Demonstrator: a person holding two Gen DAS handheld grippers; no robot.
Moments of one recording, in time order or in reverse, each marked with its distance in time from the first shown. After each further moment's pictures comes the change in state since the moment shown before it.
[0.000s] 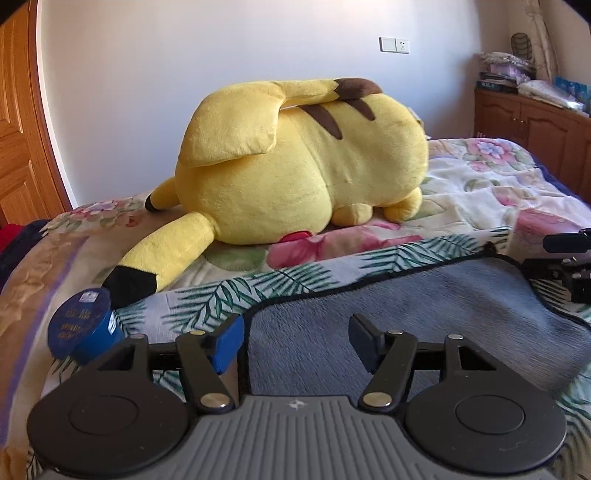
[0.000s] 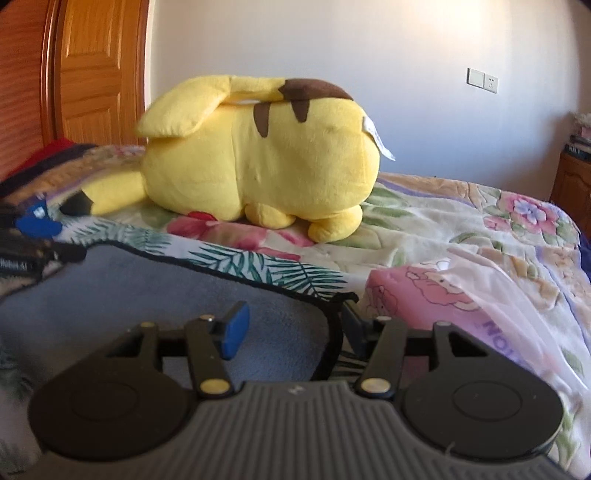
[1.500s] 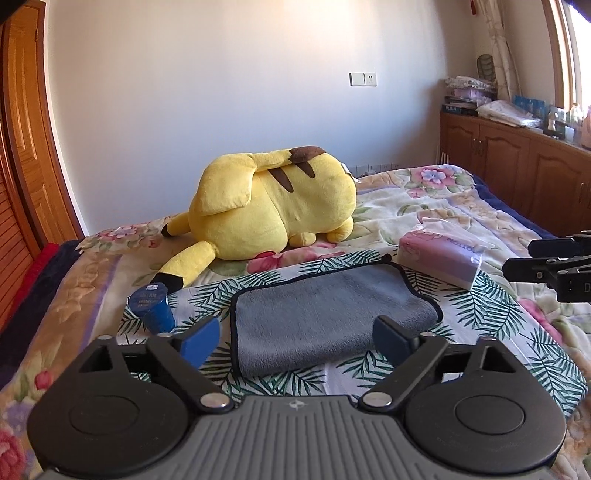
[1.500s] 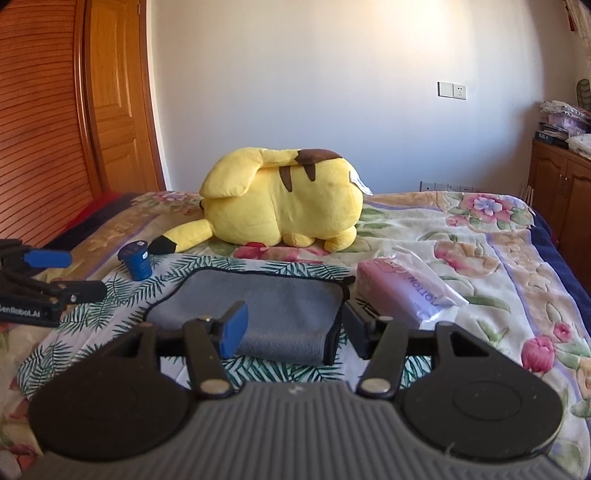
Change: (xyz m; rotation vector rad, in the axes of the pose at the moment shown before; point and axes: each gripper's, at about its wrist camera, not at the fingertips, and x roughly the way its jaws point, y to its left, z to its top) left arm -0.219 -0.045 -0.012 0.020 -0.057 -0.031; right arm -0.205 0.032 0.003 0.115 -0.040 0.023
